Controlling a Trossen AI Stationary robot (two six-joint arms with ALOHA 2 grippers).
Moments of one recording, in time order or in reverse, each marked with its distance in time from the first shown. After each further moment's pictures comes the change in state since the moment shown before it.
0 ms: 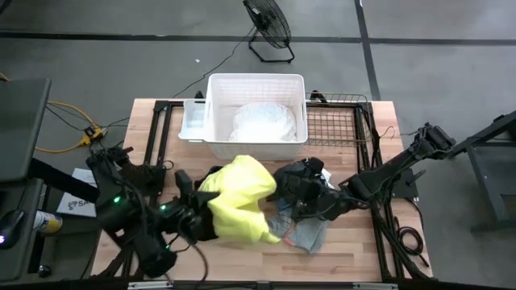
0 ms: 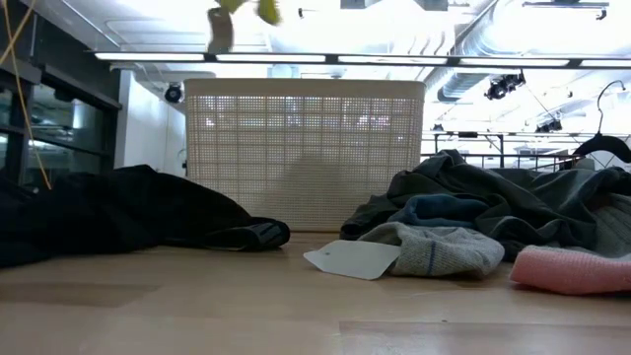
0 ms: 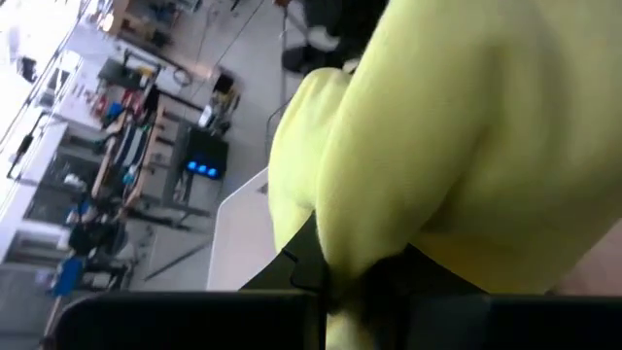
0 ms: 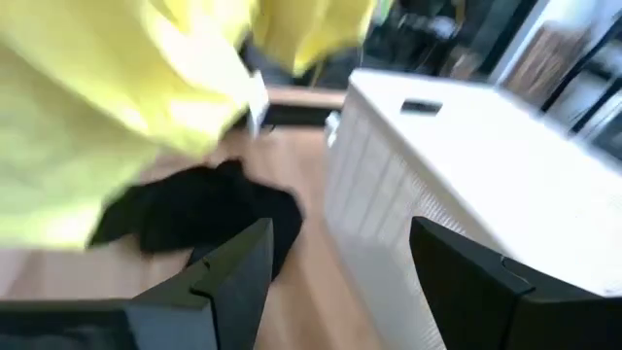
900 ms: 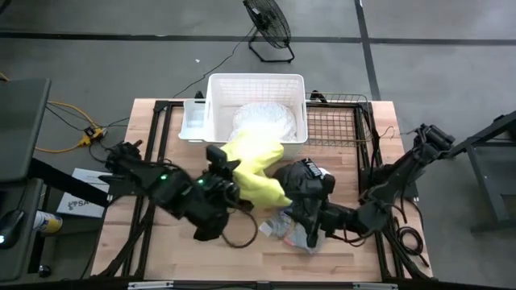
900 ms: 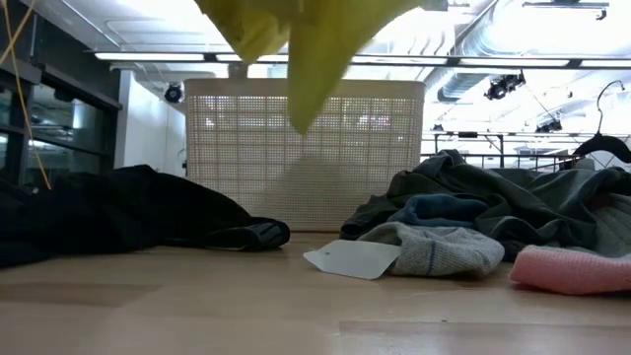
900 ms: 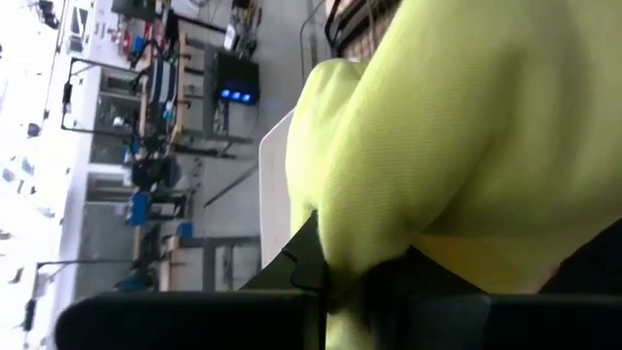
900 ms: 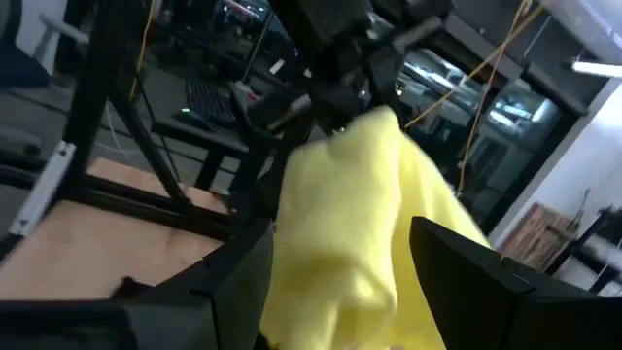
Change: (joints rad) left arm 0.289 0.067 -0.001 0.002 0.028 0.220; right arm 0.209 0.006 0.000 0.555 0.045 -0.646
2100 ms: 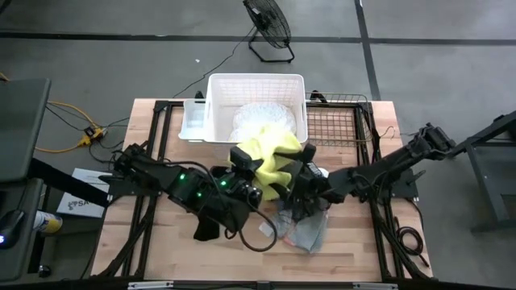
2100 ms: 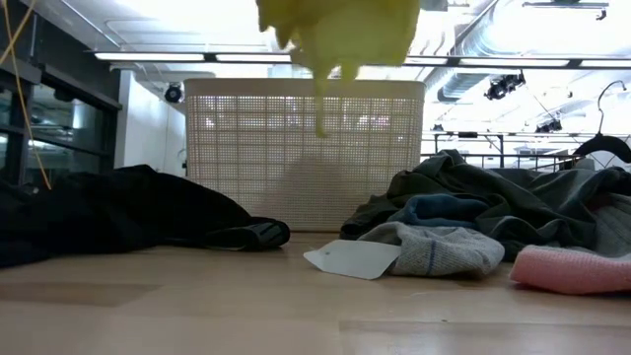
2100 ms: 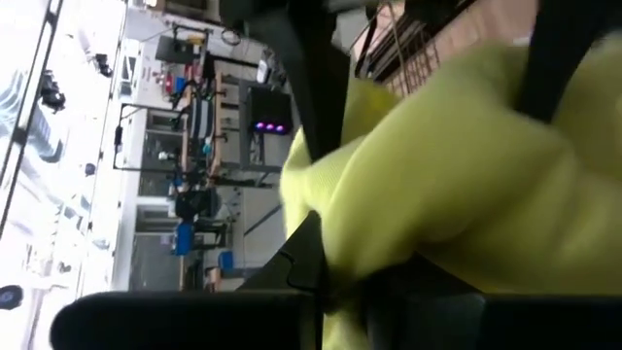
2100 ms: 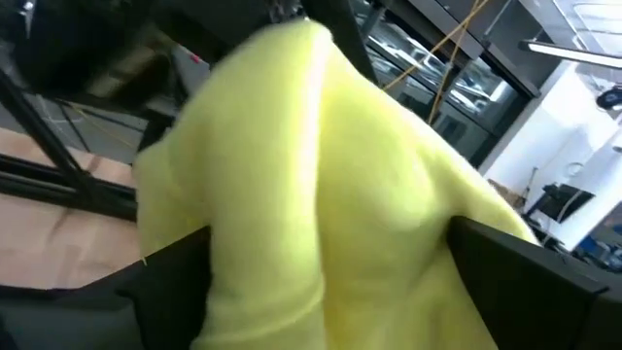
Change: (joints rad) left arm 0.055 0.054 0.000 0.419 -0.025 0.429; right arm -0.339 0.004 0.000 -0.041 -0.185 0.018
